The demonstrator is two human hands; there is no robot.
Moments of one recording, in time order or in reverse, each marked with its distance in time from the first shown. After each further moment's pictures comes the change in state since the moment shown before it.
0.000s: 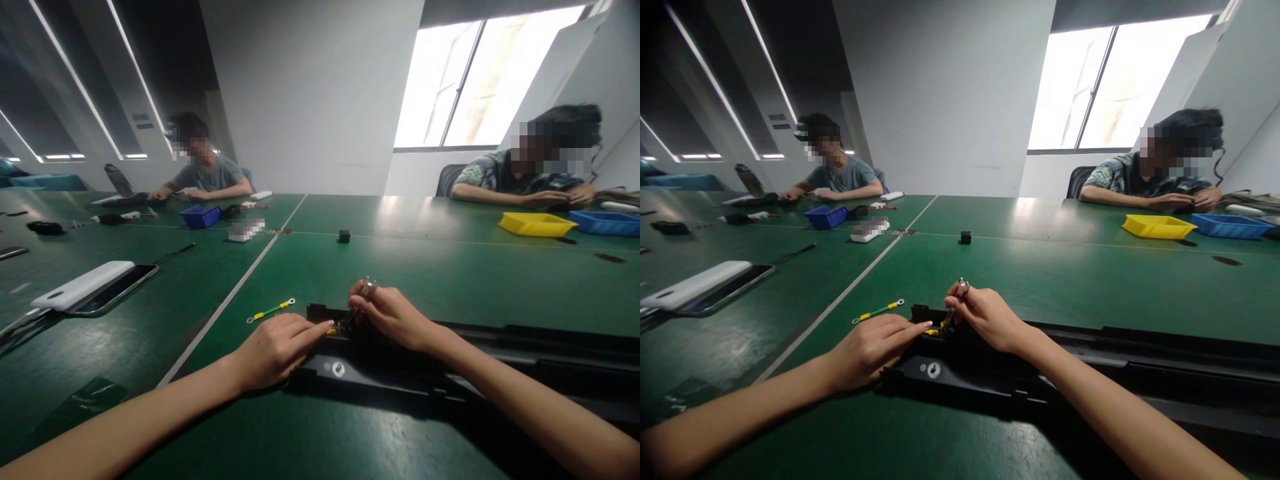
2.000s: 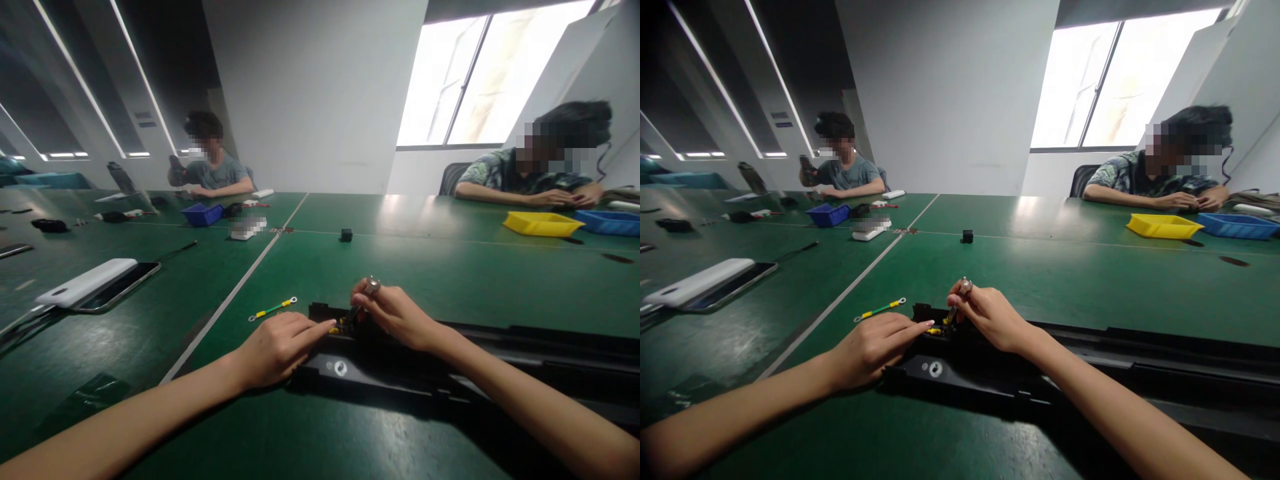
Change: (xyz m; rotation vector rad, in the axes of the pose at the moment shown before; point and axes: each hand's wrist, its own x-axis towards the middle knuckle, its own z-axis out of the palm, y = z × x) left_hand 0.002 0.001 -0.001 0.005 0.010 0.005; right_hand 0.000 -0.002 -0.001 -0.006 0.019 0.012
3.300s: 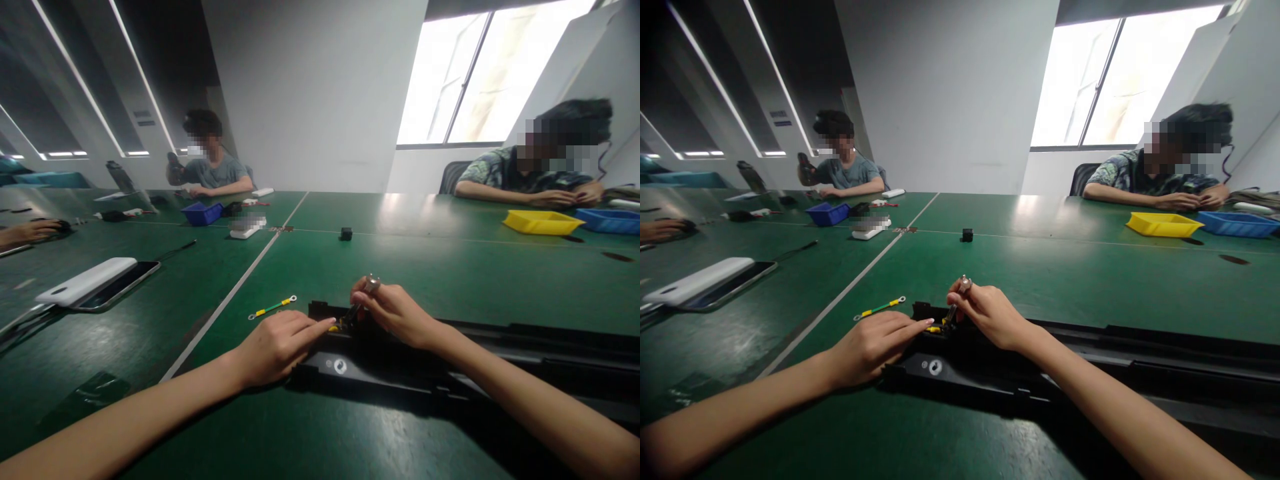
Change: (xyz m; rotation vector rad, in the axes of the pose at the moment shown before) left_hand 0.000 0.000 -0.001 -0.002 0.002 0.003; right_hand 0.000 0.003 0.001 0.001 0.003 -0.008
